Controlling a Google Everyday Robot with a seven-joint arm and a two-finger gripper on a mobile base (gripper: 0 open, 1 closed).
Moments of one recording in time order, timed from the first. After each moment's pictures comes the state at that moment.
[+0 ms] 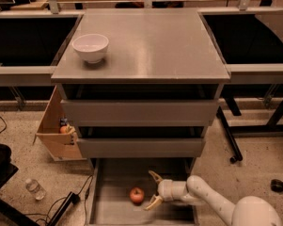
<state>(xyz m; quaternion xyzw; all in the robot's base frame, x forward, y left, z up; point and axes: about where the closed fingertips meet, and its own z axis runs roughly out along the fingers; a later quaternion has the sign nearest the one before) 0.562 -0.033 0.211 -0.53 0.64 0.34 0.44</state>
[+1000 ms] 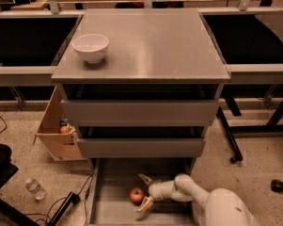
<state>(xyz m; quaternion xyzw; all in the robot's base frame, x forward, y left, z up) 0.567 0.012 0.157 -0.56 0.62 0.37 0.41</state>
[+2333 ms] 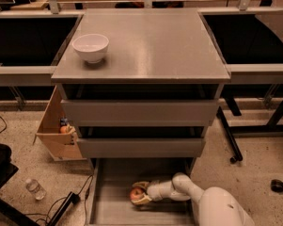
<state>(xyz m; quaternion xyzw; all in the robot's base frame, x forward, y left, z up) 0.568 0.020 0.144 -0.56 0.62 0.38 0.39</state>
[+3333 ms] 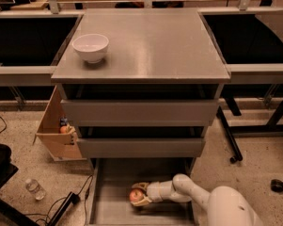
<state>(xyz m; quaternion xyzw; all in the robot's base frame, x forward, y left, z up) 0.556 0.022 0.165 -0.56 0.62 0.38 0.39</state>
